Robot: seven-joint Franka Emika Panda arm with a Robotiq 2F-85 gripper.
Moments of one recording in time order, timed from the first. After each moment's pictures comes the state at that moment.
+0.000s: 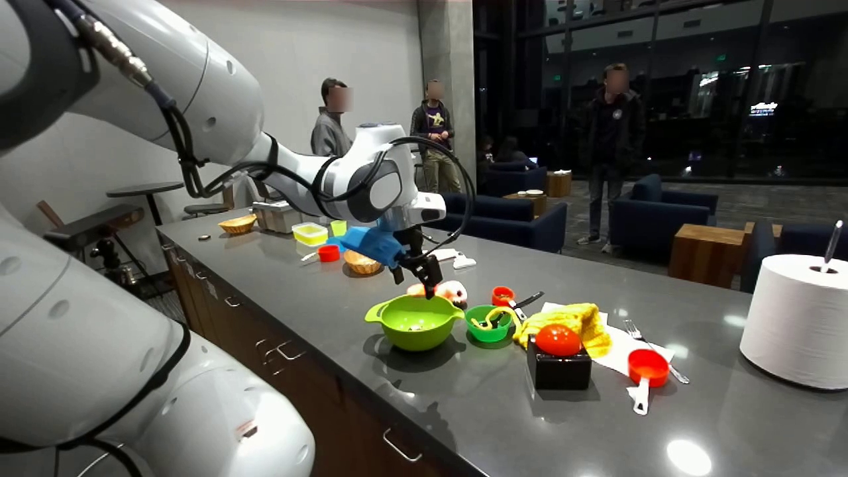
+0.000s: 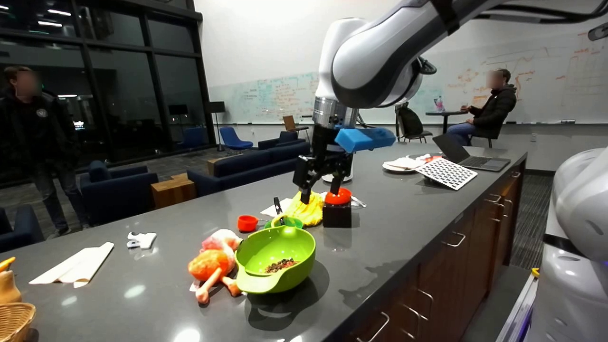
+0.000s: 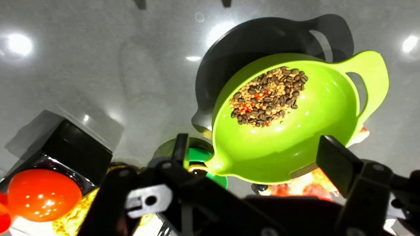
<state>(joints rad) 0.12 -0.53 0.19 -2.64 0.16 2.37 0.18</state>
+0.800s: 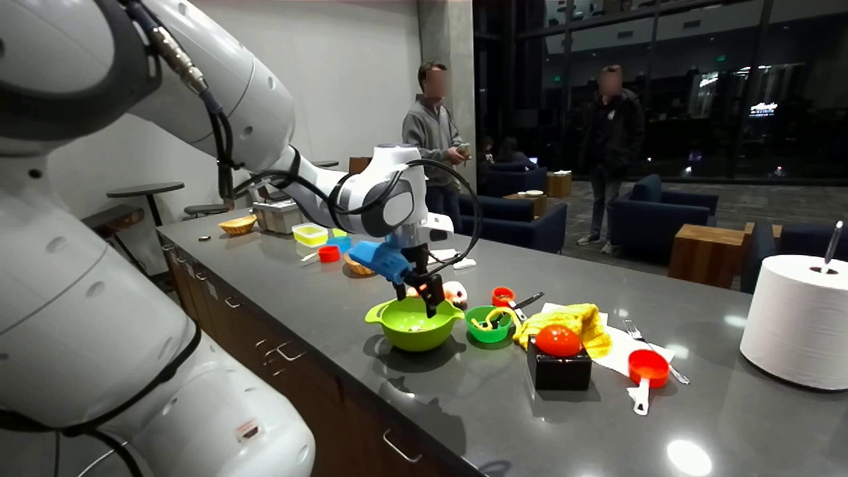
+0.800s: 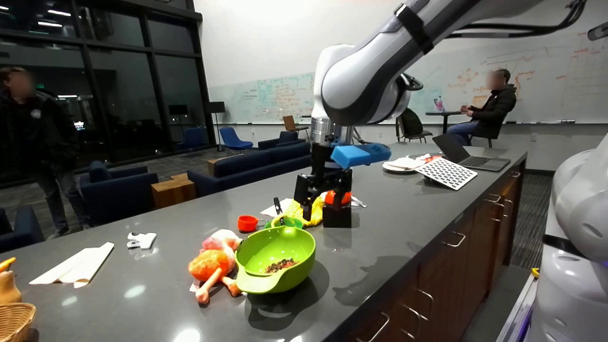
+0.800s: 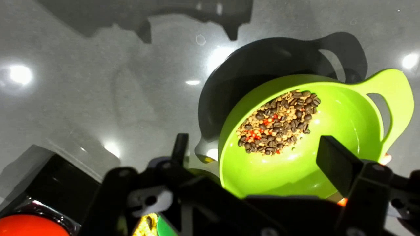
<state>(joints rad) 0.12 -0.42 0.18 -2.63 0.18 2.38 0.18</state>
